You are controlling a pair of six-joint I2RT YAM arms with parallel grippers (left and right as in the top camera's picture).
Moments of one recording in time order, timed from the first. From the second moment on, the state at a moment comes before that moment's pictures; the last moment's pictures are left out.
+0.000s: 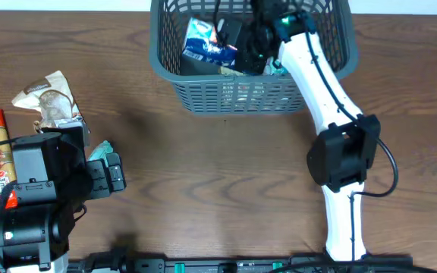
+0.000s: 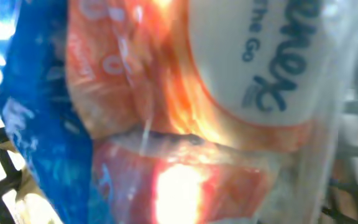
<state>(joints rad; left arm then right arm) 0.08 0.86 1.14 -1.25 0.06 -0.09 0.35 2.31 2.26 -1.07 -0.18 -0.84</state>
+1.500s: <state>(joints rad) 0.08 0.86 1.14 -1.27 0.06 -0.09 -0.15 1.95 2.47 -1.17 -0.06 0.05</state>
